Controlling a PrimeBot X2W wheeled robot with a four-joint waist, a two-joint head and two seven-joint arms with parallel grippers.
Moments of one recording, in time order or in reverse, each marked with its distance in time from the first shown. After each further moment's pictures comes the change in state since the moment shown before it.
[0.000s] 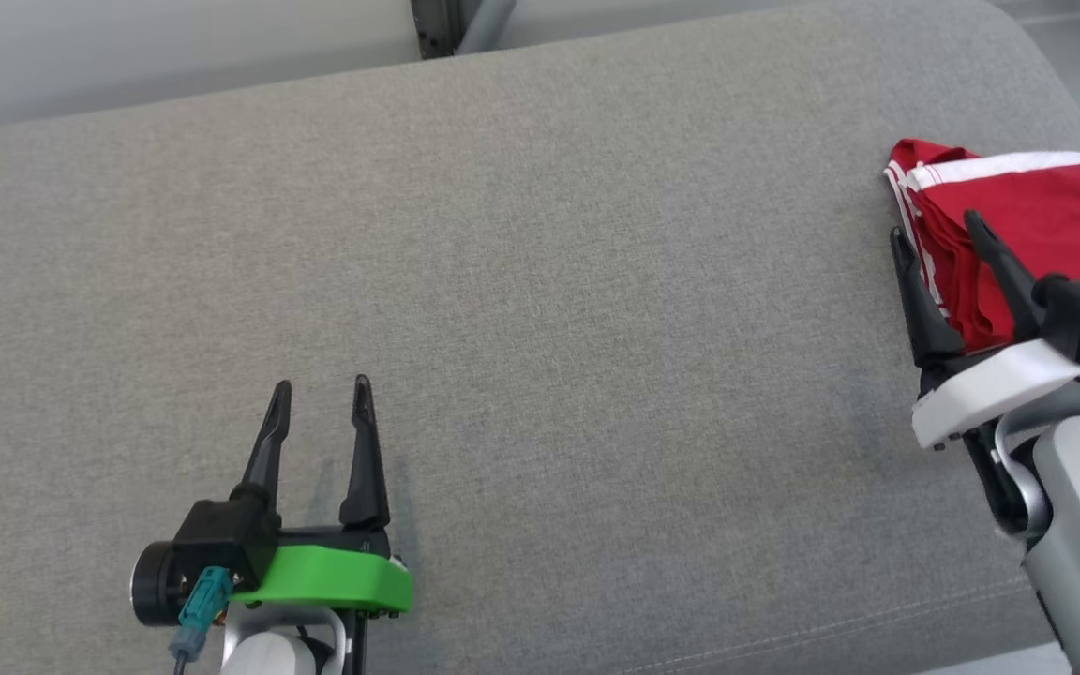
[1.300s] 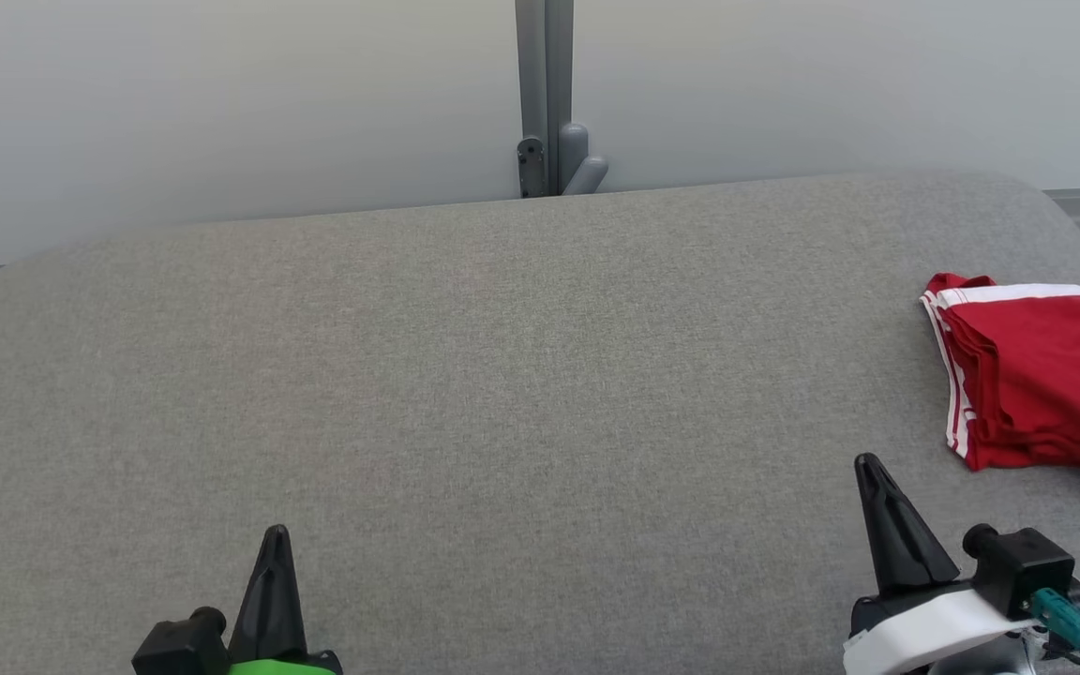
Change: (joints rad) left arm 0.206 -0.001 0.129 0.064 0.010 -0.052 0.014; right arm 0.525 0.279 -0.142 -0.323 -0.204 0.000 0.015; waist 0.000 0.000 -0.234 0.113
